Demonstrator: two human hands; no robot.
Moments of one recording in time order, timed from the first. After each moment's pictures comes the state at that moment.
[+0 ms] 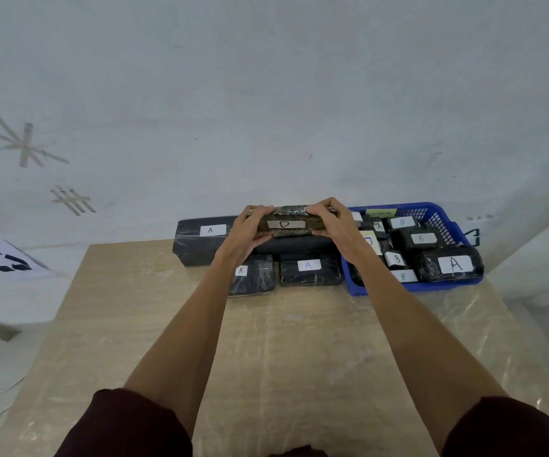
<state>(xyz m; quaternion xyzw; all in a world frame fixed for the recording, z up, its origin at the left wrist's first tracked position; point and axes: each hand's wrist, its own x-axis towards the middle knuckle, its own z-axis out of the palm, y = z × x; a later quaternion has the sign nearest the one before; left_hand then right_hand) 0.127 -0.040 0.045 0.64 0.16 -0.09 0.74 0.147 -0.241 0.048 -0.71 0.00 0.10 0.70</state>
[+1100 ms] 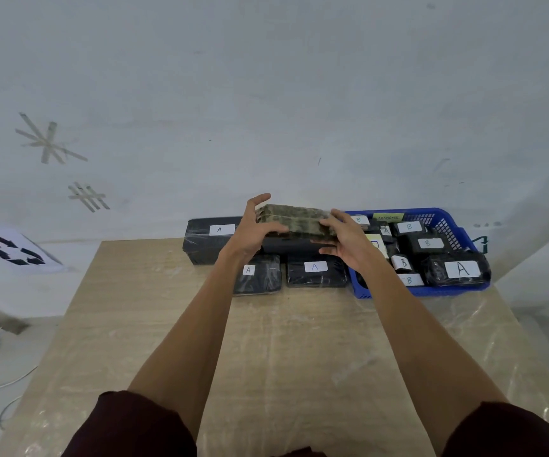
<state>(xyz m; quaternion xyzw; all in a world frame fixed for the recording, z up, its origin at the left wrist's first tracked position) 0.114 -0.028 0.049 0.70 0.08 -0.09 0.70 0.135 -0.243 0.048 -0.60 0.10 0.20 0.77</state>
